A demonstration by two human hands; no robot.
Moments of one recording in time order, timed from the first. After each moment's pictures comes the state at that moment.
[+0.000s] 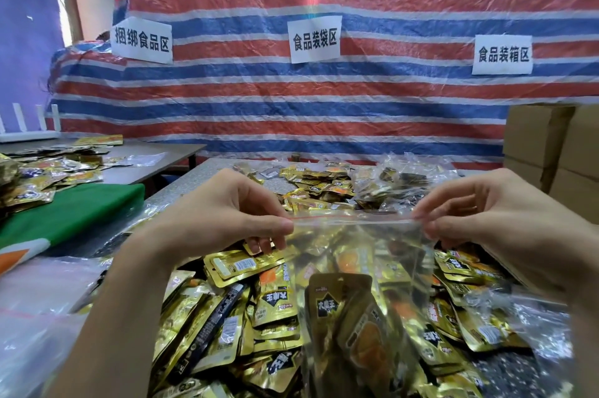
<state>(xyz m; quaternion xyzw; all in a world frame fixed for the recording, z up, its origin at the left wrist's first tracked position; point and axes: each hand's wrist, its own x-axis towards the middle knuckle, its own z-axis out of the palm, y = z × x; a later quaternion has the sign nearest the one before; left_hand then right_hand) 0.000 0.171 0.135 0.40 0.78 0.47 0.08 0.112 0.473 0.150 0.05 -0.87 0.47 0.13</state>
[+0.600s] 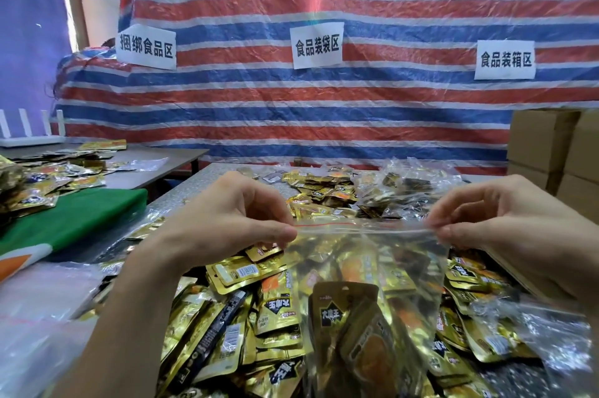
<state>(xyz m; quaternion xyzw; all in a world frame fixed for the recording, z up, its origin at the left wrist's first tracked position) 0.004 0.174 0.137 0.42 0.79 0.45 0.02 0.116 0.470 0.155 0.00 -0.89 0.43 0.13</state>
